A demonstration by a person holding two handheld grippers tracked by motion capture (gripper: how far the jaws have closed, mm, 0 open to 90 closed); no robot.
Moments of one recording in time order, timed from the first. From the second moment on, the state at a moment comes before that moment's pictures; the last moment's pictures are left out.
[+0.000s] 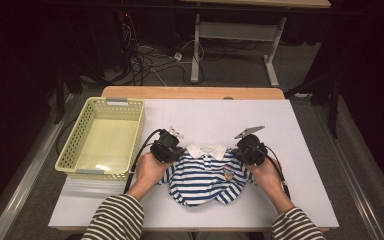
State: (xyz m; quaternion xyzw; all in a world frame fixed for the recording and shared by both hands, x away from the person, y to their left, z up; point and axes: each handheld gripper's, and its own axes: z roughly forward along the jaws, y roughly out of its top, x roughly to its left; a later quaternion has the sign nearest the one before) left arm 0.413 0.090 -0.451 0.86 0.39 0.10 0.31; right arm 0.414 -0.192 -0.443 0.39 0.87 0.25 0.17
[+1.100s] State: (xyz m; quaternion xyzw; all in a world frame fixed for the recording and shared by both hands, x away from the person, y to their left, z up) left arm 0.482 0.082 -0.452 0.85 0.44 0.14 0.26; right arm 0.488 -0.168 -0.437 0.44 0.85 0.23 0.20
